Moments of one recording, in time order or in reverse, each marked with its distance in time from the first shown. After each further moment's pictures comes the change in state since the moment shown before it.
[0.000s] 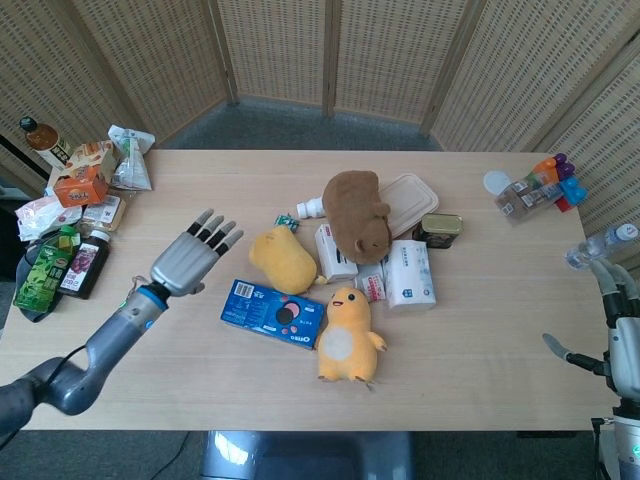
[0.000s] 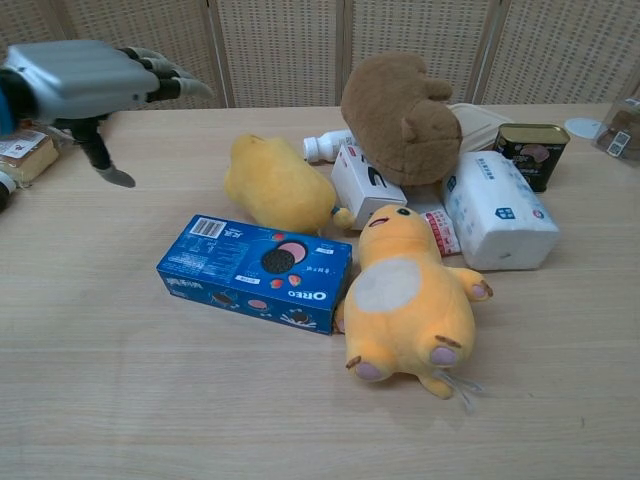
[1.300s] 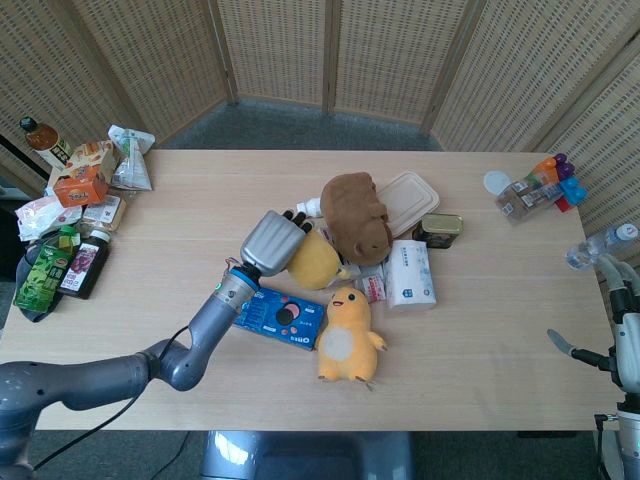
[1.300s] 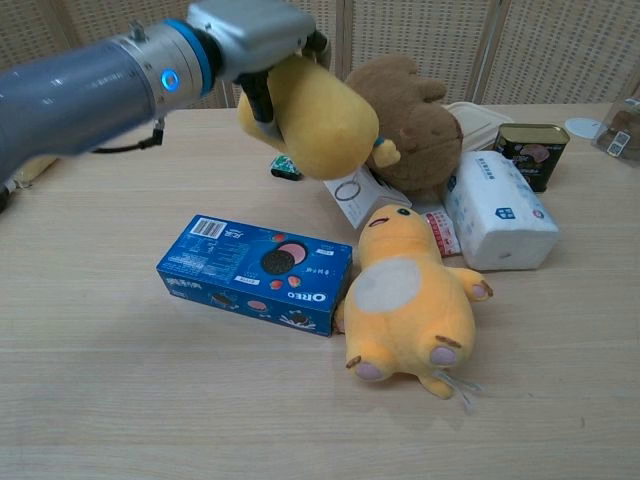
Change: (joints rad) left arm -0.276 -0.285 -0.099 0.085 -0.253 0.146 0.214; right arm 0.002 0.006 0.012 0.005 0.015 -0.017 0.035
